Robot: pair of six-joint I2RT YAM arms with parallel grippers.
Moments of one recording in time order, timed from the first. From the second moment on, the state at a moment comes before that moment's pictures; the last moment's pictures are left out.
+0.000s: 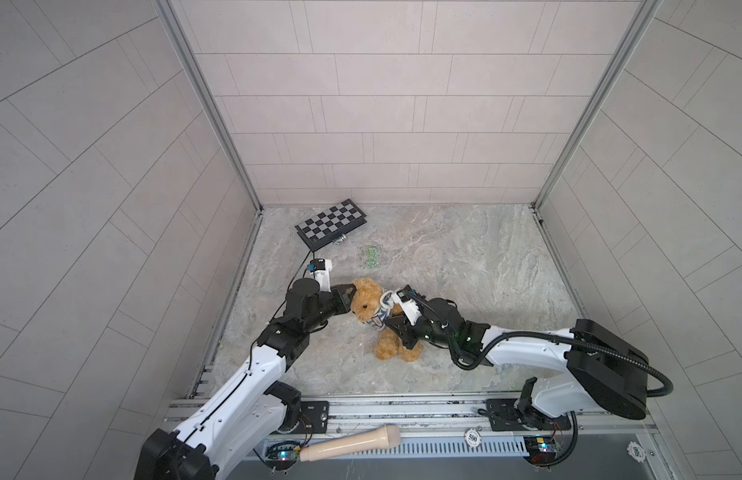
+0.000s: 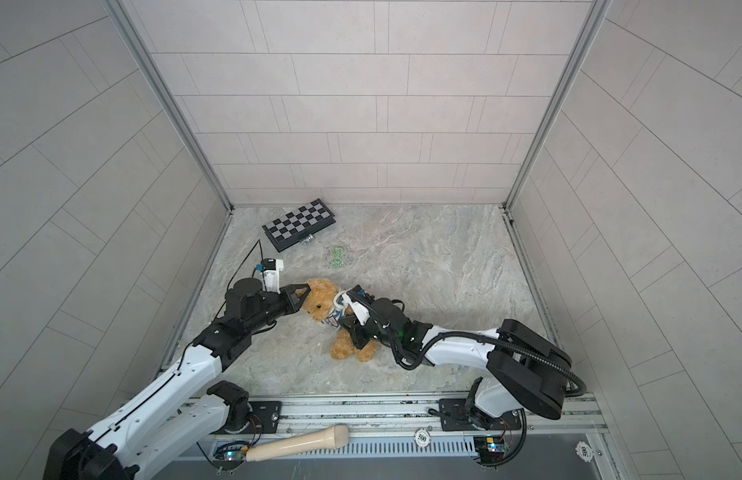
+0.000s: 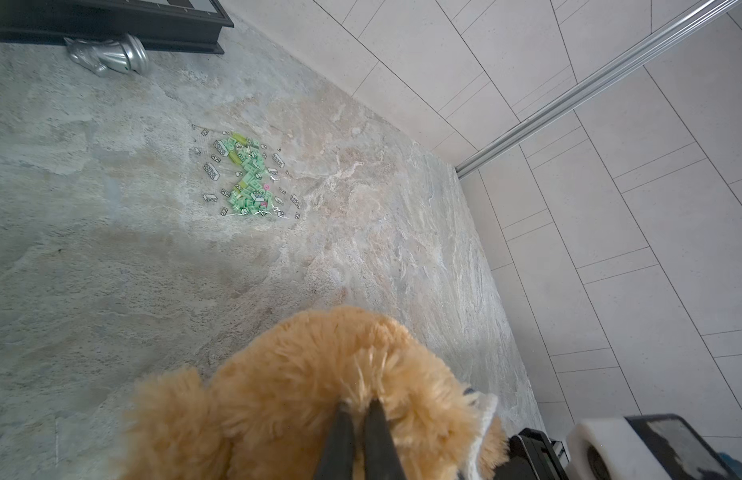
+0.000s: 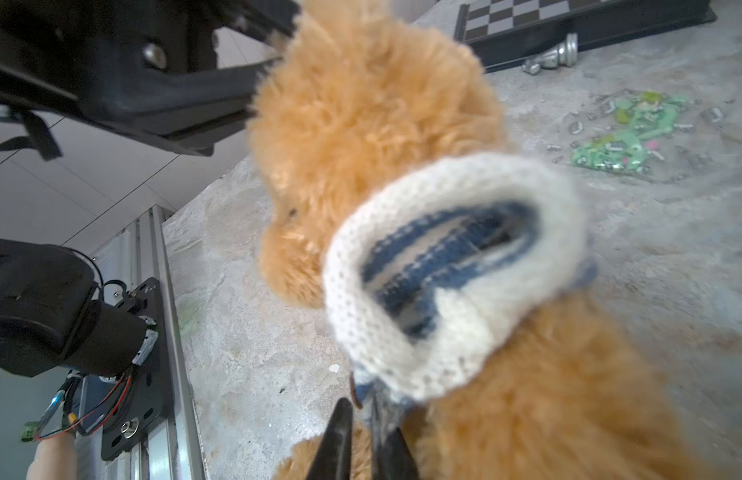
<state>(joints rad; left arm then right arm) -0.39 0.85 0.47 -0.03 0.26 -0.70 0.93 1.42 0.57 0.42 -0.12 0.34</state>
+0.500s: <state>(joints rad) -0.39 0.84 0.46 -0.02 0.27 -0.70 0.90 1.45 0.59 0.42 -0.10 0.37</state>
